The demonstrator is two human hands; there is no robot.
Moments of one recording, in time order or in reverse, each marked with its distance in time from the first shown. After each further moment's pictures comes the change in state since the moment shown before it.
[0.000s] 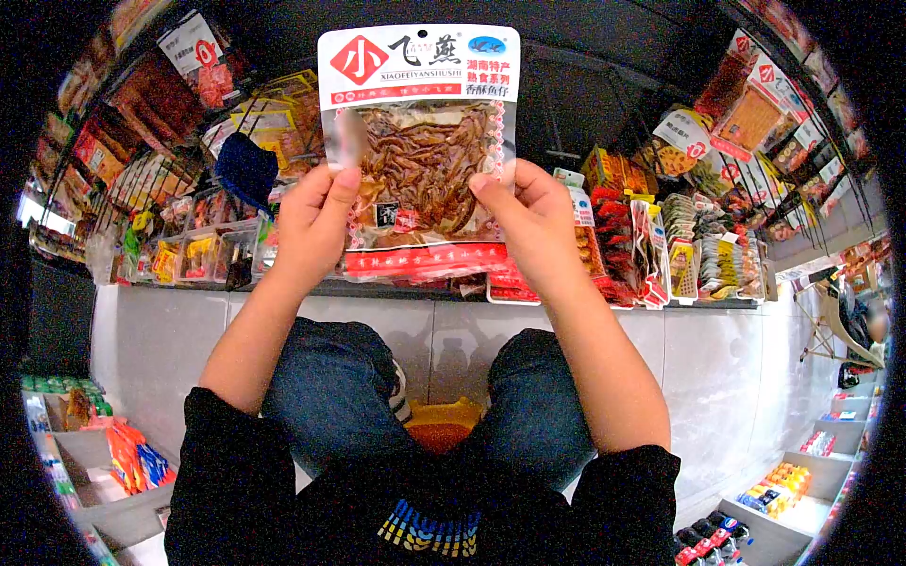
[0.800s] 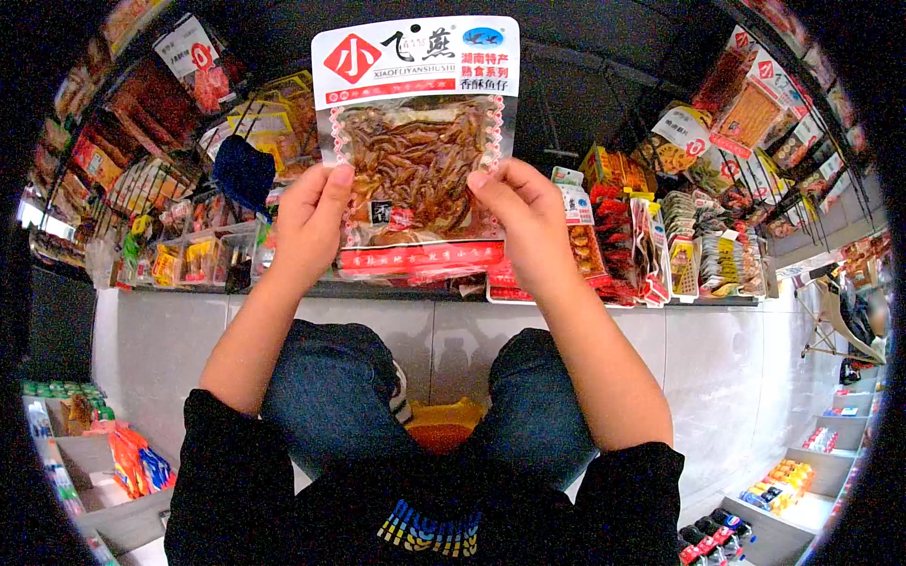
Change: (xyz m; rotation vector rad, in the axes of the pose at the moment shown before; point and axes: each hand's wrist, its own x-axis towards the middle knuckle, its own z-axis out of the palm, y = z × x) left_hand 0.003 -0.006 0.002 -0.041 0.012 -0.011; right_hand -0.002 0.000 0.000 0.134 -0.052 0.038
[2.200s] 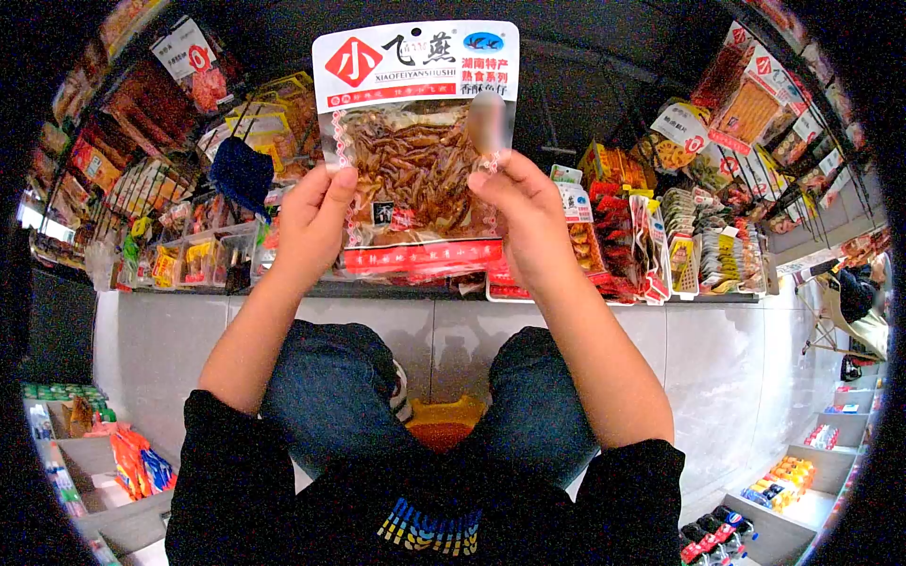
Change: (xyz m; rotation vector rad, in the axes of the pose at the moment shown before) left_hand 0.000 -0.004 0.000 0.062 -0.035 -0.016; right_hand 0.002 0.000 0.002 0.205 0.021 0.075
